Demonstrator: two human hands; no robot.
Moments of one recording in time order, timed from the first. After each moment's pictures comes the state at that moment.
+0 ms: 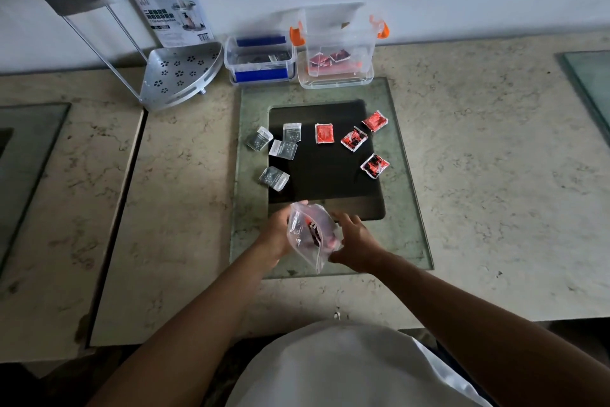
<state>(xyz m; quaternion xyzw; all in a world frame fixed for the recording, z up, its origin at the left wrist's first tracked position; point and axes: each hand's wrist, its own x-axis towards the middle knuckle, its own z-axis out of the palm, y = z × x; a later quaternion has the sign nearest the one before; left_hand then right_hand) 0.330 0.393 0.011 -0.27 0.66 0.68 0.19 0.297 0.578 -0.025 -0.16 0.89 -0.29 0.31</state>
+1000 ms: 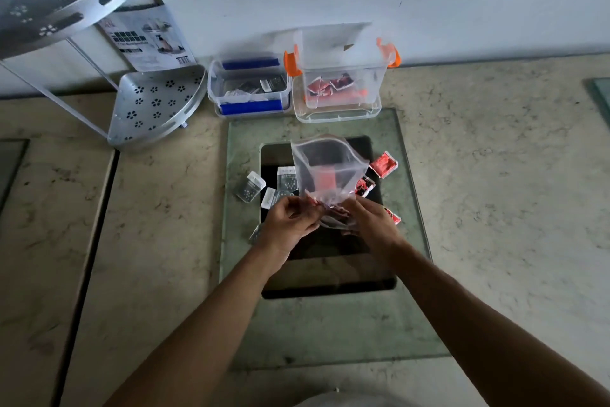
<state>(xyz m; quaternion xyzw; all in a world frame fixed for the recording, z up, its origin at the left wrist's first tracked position) 0.181 0.366 -0.010 -0.27 0.55 0.79 0.08 0.132 0.545 0.009 0.05 0.69 -0.66 0.29</state>
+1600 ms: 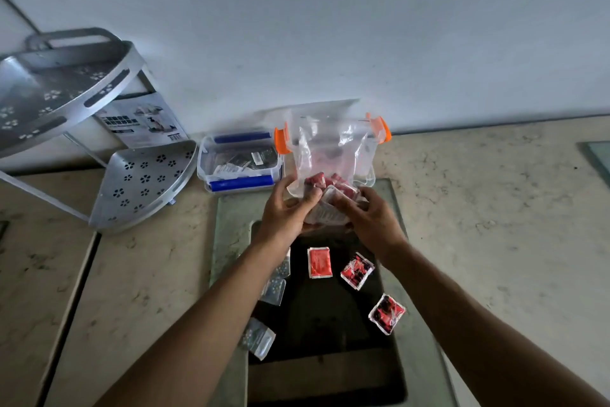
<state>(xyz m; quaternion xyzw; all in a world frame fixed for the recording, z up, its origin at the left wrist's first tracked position) 0.020 0.350 0.052 -0.22 0.62 0.75 0.03 -0.007 0.523 0.061 -0.01 0.75 -0.64 0.17</state>
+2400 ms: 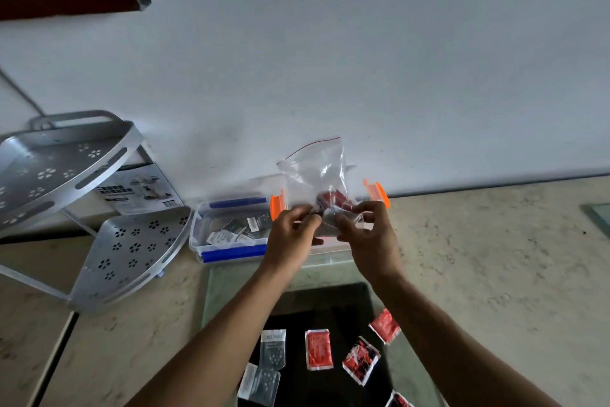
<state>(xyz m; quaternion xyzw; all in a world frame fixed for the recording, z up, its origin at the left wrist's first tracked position) -0.070 0.352 0.085 -0.11 0.74 0.66 -0.05 -0.093 0.502 0.076 -0.01 0.73 -0.68 -0.02</state>
